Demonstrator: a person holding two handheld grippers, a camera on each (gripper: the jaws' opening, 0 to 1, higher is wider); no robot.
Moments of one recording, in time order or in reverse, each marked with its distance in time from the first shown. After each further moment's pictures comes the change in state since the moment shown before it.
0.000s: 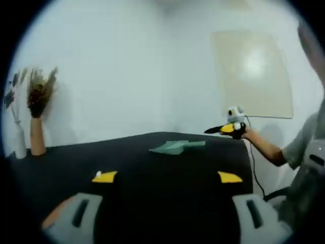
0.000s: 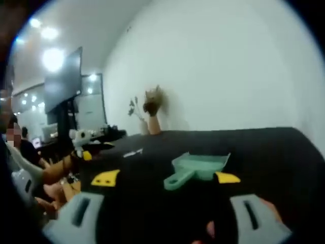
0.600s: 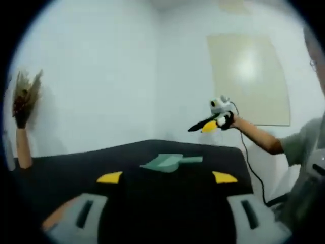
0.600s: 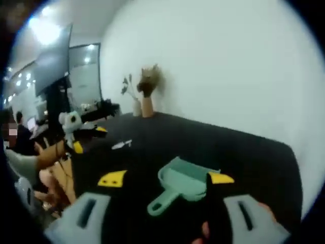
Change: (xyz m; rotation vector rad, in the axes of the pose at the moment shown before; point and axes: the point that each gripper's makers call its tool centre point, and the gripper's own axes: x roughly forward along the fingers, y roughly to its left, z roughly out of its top) left arm 0.047 -0.001 0.027 -0.006 -0.015 -0.065; right arm 0.047 -0.011 0.054 -0.013 0.250 -0.017
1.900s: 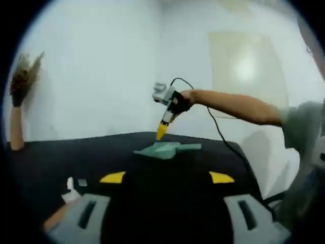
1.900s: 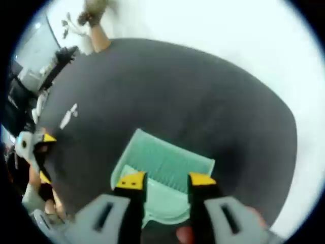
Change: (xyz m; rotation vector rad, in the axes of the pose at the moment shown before) left arm 0.009 -0.003 -0.048 -0.044 0.021 -0.042; right arm 0.116 -0.070 -0.059 0.059 0.779 -0.201
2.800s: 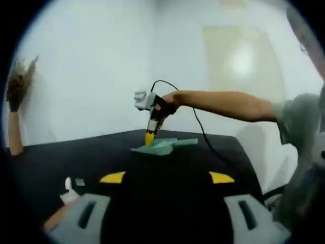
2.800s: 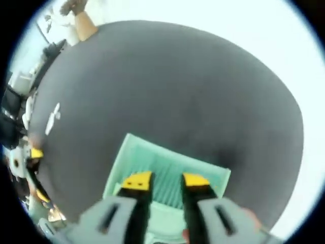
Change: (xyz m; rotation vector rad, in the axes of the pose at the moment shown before) left arm 0.000 -0.006 -0.003 0.033 0.017 -0.019; right arm 0.043 0.008 -0.003 0.040 0.121 -0.023
